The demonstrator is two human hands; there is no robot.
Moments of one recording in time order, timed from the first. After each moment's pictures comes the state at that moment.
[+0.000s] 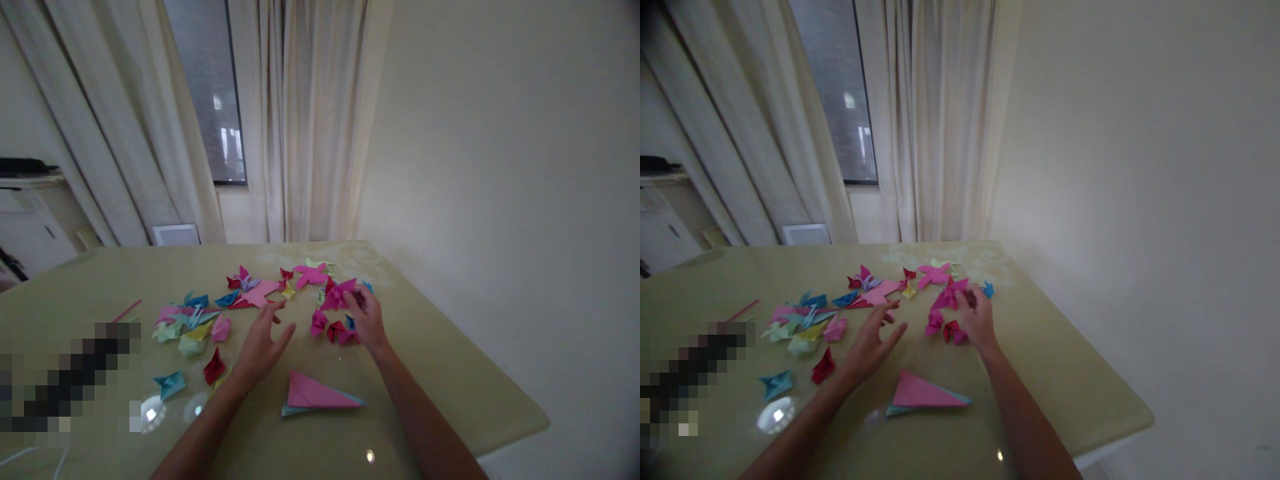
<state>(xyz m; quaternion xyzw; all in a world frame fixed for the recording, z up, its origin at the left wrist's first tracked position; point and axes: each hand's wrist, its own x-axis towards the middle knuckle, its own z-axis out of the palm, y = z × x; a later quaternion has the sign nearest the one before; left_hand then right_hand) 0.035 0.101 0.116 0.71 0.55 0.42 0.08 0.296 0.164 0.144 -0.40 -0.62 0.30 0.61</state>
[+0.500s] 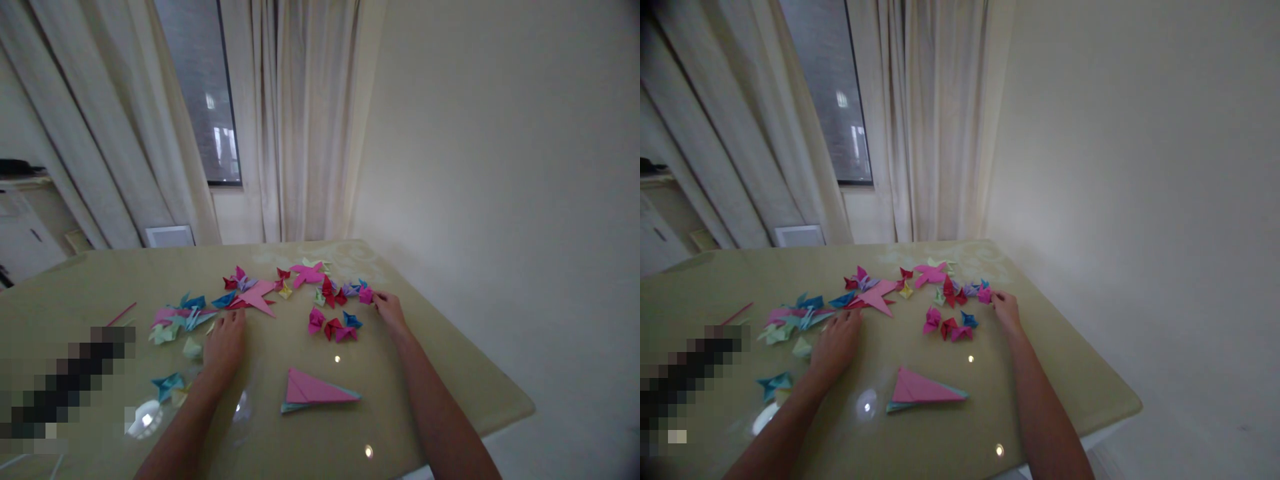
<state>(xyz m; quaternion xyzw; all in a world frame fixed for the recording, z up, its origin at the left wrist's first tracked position) -0.020 0.105 0.115 0.65 0.75 0.09 -0.10 0.395 0.222 0.098 -0.59 -0.50 0.28 0.56</state>
